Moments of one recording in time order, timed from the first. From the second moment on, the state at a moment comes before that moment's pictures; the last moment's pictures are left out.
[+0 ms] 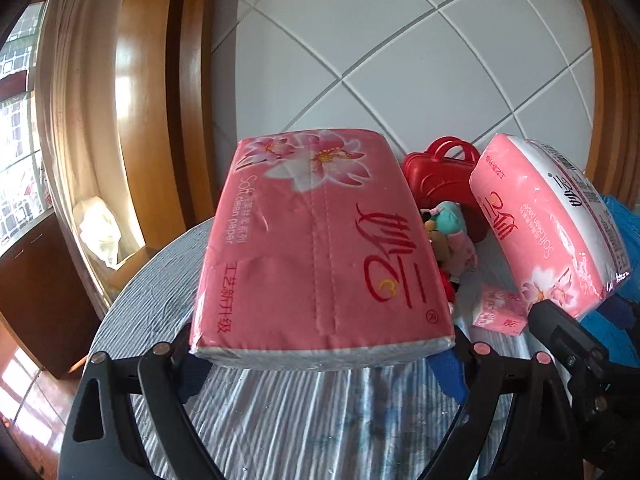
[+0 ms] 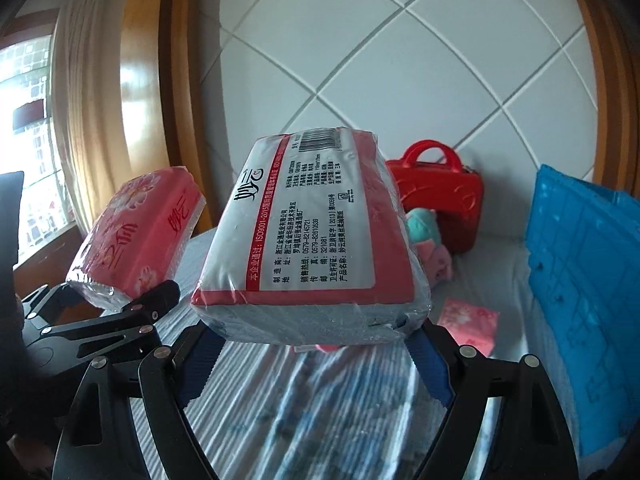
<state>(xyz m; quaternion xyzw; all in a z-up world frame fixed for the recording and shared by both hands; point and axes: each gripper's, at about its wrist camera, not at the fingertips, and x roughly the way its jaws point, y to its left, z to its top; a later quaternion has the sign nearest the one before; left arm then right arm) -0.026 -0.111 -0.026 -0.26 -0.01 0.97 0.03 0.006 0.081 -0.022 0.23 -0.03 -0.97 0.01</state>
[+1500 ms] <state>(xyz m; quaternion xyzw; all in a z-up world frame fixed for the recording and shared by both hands) 0.065 0.345 0.086 -0.24 0.04 0.93 0.27 0.151 0.494 0.127 0.10 -0.02 -0.98 -0.19</state>
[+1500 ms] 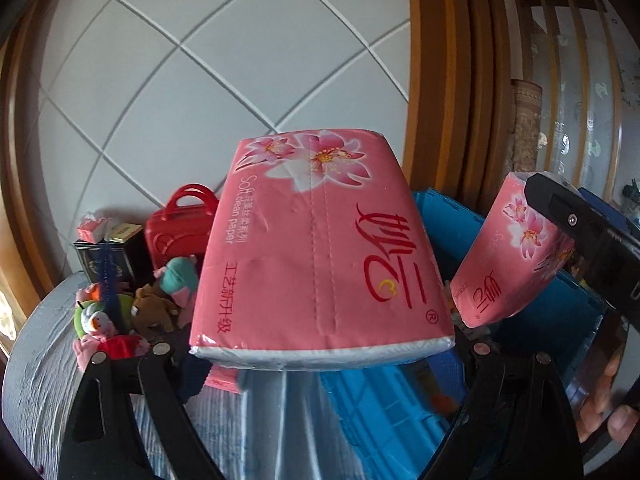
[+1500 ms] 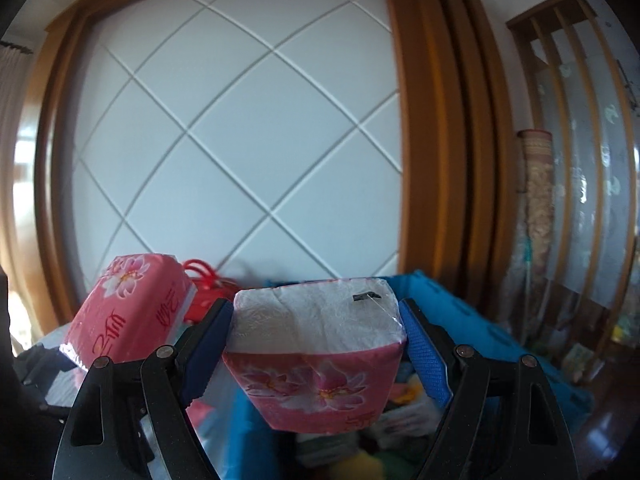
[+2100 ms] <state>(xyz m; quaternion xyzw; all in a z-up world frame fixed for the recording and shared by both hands) 0.098 0.550 0.012 -0.39 0.12 0.86 0.29 0.158 0.676 0.032 0.25 -0.04 -0.95 -0.20</state>
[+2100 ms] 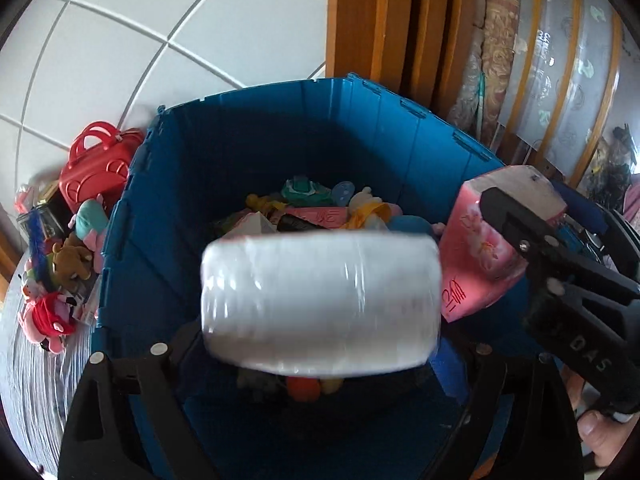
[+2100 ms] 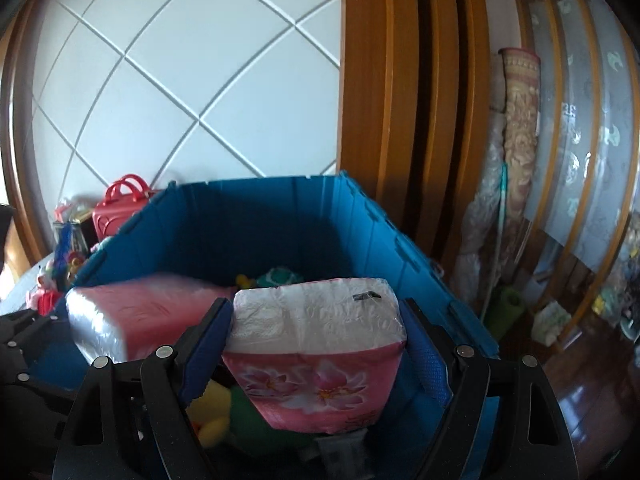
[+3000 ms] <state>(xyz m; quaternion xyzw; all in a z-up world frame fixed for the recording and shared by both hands) 0.130 0.532 0.020 -0.34 0.09 0.90 0.27 0.204 0.685 0.025 0.26 -0.04 -0.95 -0.19</state>
